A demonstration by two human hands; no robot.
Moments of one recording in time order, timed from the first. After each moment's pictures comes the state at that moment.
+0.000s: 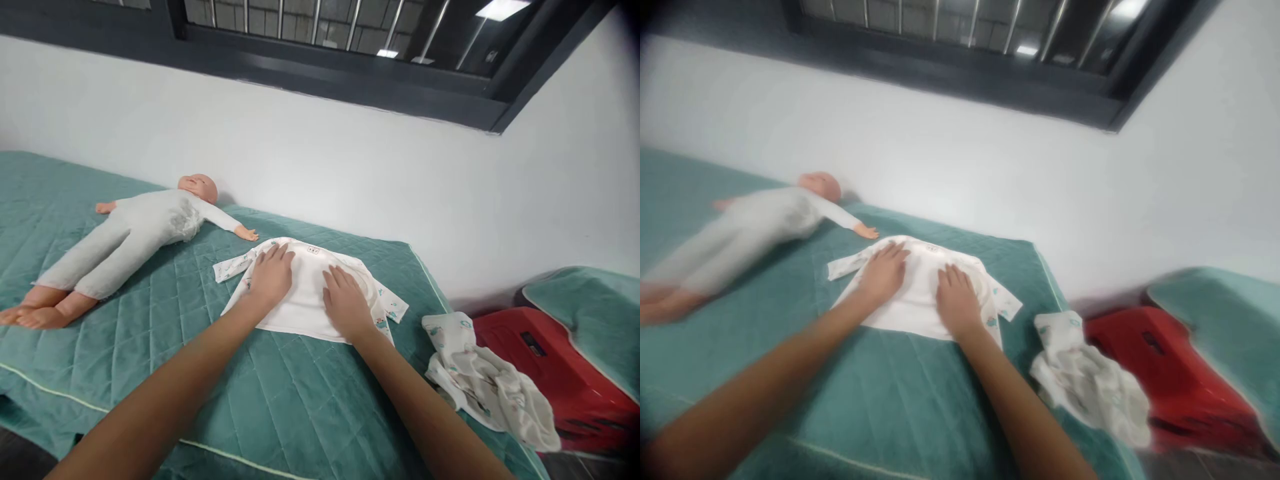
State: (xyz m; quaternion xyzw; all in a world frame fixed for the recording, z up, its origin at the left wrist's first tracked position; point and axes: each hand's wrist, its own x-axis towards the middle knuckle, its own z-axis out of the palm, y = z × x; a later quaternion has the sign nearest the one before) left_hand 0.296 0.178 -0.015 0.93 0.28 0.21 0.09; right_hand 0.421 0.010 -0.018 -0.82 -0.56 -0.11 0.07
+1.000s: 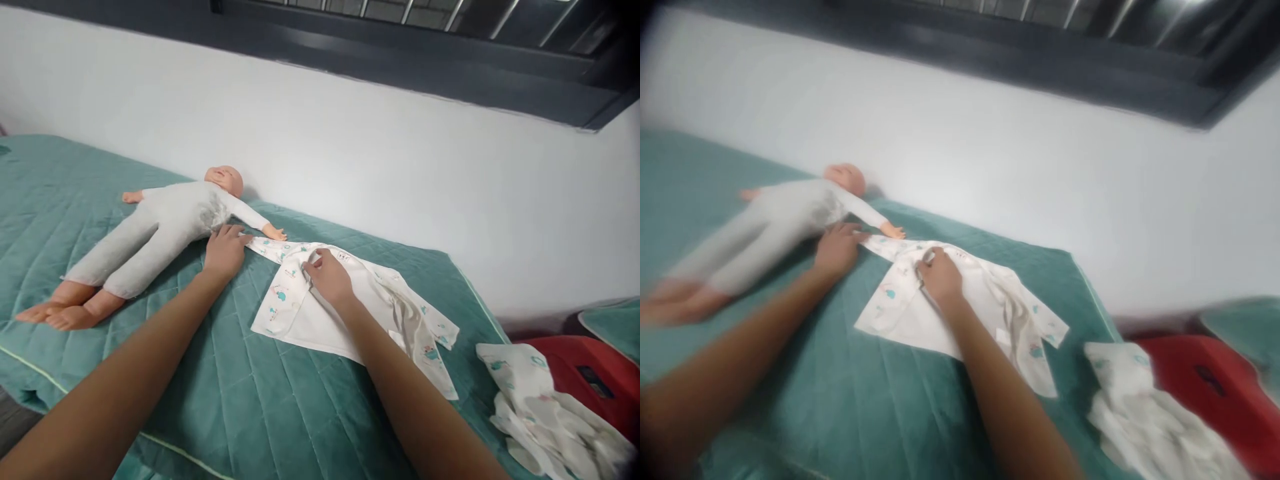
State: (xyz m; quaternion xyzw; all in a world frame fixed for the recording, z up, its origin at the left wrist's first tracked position) left_hand 0.207 0.335 -0.043 0.91 0.35 0.23 -0.03; right_hand 0.389 0.150 -0.015 -0.85 -0.43 0.11 0.29
